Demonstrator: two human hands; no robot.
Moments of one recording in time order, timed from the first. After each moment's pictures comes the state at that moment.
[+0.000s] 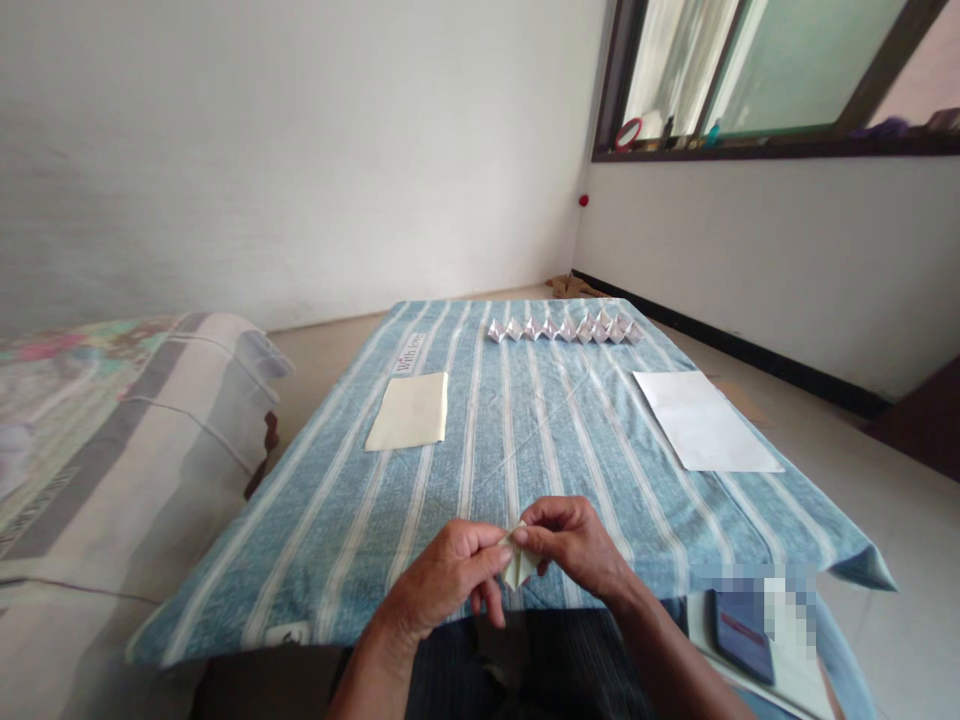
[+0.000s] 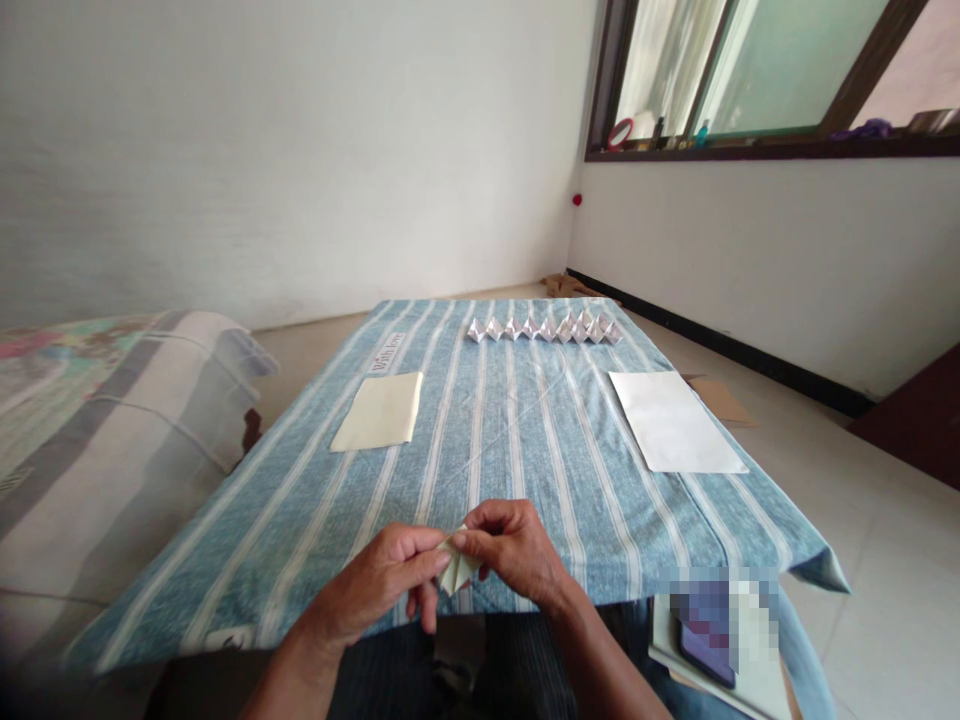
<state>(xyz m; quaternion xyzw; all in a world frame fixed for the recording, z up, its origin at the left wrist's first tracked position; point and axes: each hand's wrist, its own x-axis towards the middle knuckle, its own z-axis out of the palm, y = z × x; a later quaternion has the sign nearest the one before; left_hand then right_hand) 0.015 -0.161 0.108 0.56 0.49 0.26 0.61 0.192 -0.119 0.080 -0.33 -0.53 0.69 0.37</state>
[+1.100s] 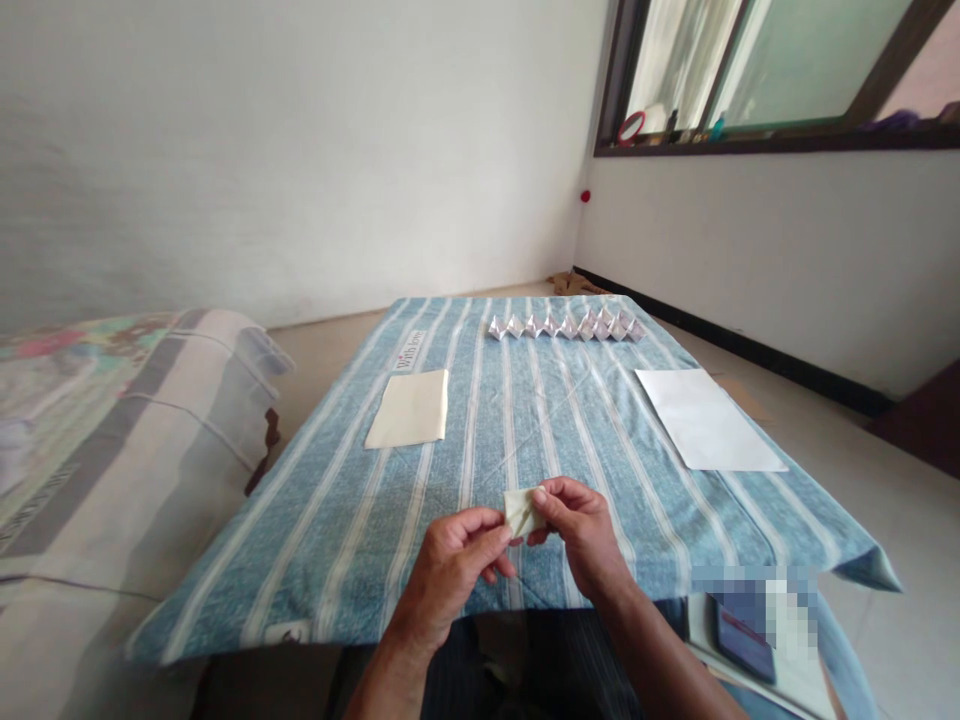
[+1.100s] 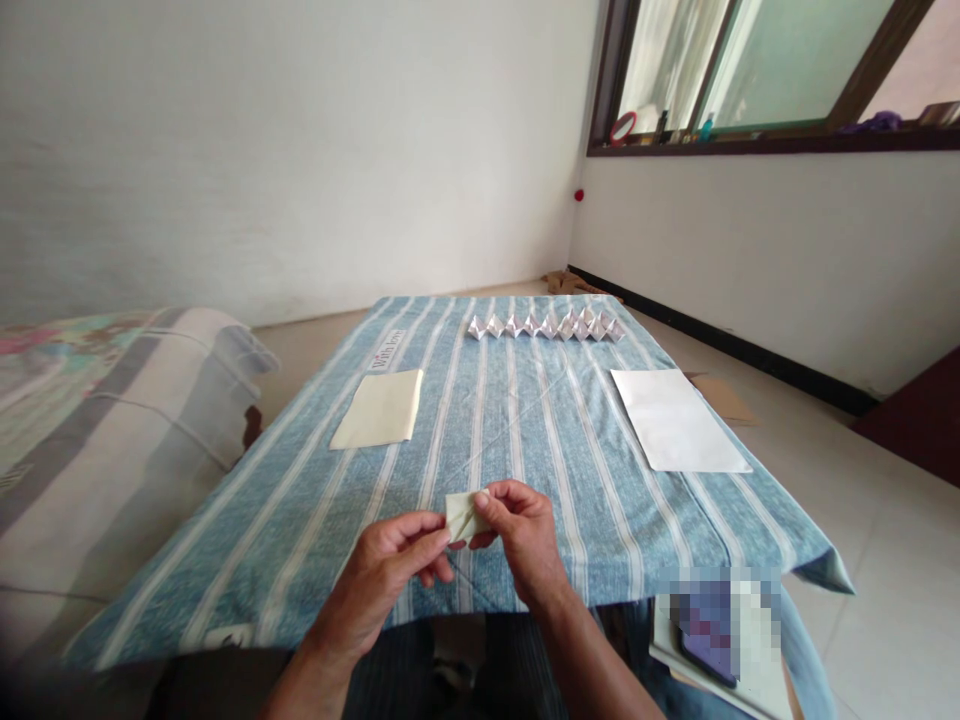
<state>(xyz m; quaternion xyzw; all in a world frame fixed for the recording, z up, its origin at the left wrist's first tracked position) 0.031 -0.167 0.111 0.49 0.57 0.42 0.51 0.181 -0.118 0.073 -0.35 -0.37 0.68 0.53</state>
